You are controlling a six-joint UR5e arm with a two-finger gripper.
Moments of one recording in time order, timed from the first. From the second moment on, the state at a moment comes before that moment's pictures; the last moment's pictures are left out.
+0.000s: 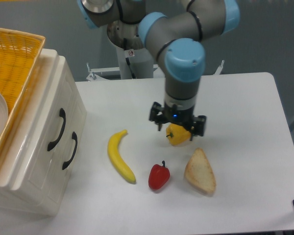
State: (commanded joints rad) arm 2.41 -1.86 -1.48 -1.33 1.52 0.67
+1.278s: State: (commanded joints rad) arm 2.31 -1.86 -1.46 -1.43 1.26 0.47
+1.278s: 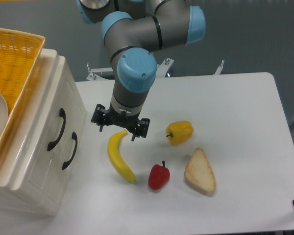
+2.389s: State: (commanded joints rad) arm 2.21 -1.87 -1.46 -1.38 1.23 0.37
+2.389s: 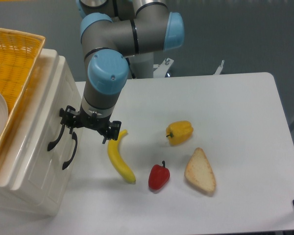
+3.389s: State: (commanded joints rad) arm 2.16 -1.88 -1.47 -1.39 1.23 0.31
